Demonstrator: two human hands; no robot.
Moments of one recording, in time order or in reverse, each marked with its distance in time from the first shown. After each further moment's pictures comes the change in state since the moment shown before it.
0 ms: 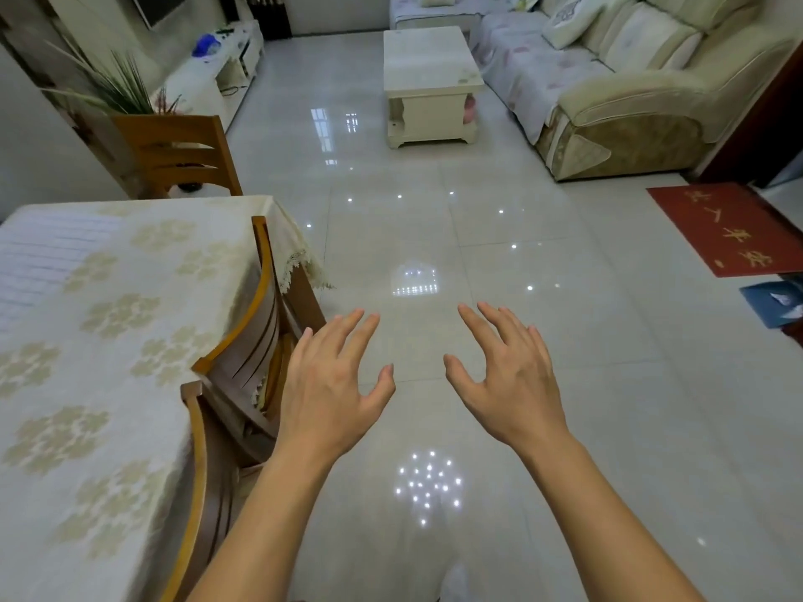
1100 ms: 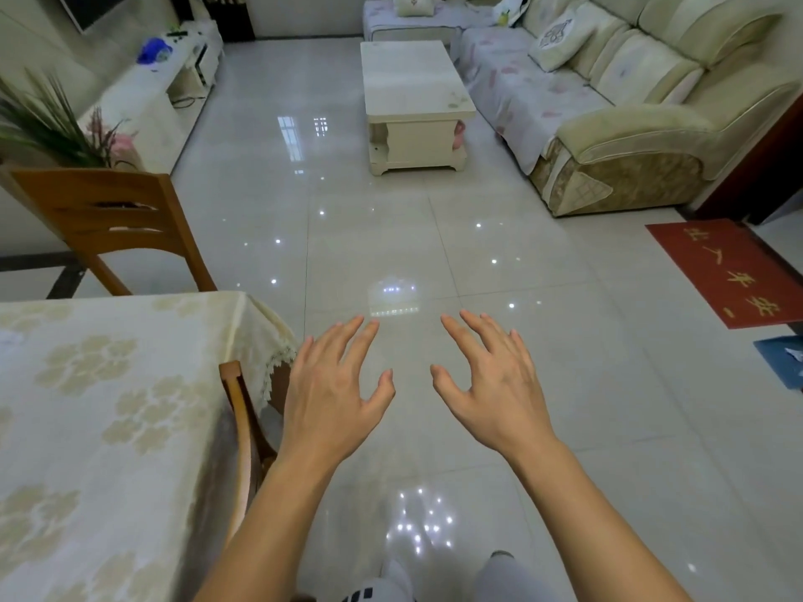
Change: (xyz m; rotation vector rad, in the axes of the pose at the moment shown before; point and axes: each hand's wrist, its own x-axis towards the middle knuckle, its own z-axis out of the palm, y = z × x) left_hand 0.353 -0.166 0.072 -0.092 -0.023 0.018; right_hand 0.367 -0.042 0.105 -0.064 -0.043 0.009
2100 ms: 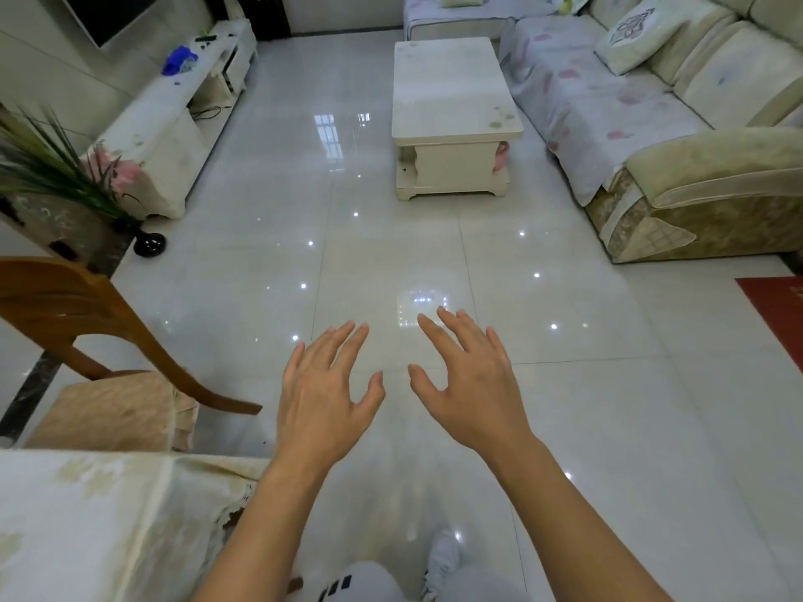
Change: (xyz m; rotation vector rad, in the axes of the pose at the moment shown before) left_hand 0.393 -0.034 0.110 0.098 -0.010 -0.133; right_hand 0.422 0.098 0.028 0.088 -0.078 -0.134
